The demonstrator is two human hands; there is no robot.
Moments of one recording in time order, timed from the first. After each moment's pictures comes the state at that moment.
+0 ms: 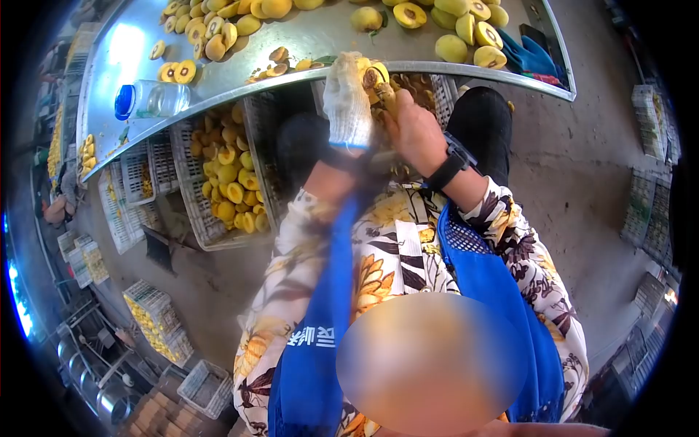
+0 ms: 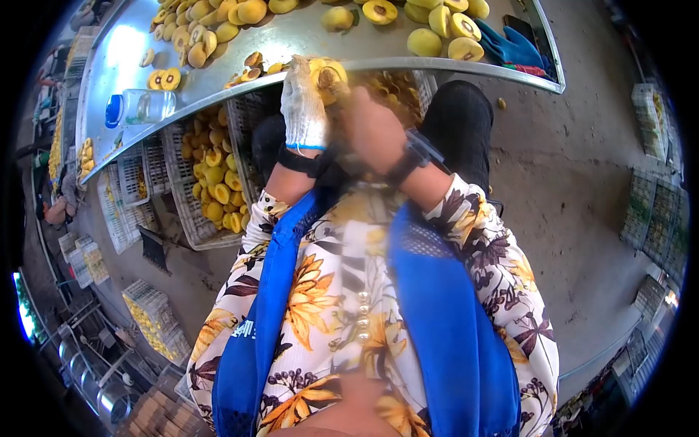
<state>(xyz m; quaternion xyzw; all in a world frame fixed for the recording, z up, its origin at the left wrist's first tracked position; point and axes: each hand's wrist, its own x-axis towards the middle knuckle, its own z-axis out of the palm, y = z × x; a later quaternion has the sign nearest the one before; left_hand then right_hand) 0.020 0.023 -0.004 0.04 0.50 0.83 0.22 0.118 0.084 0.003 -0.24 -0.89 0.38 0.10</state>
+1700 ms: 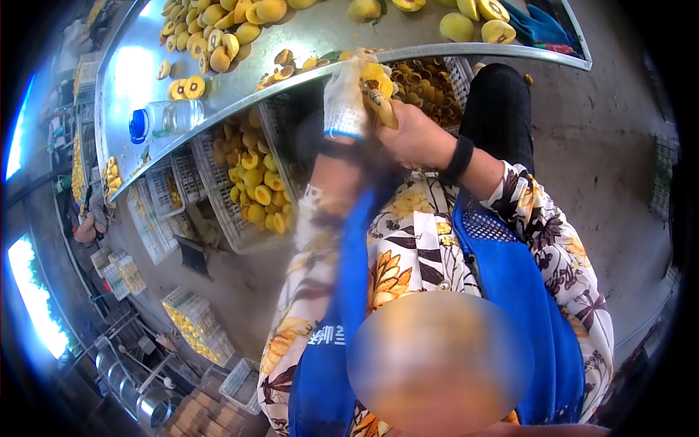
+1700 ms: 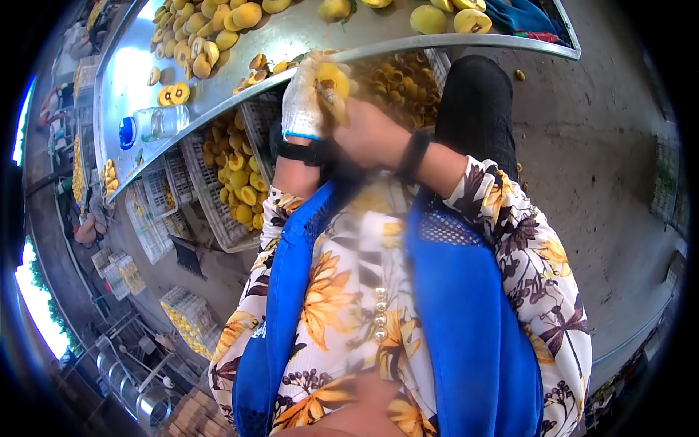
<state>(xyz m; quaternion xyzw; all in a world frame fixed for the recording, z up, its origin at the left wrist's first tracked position) -0.002 0.017 -0.012 -0.02 0.47 0.77 0.42 0.115 0.071 0.006 -0.26 -0.66 0.70 -0.07</state>
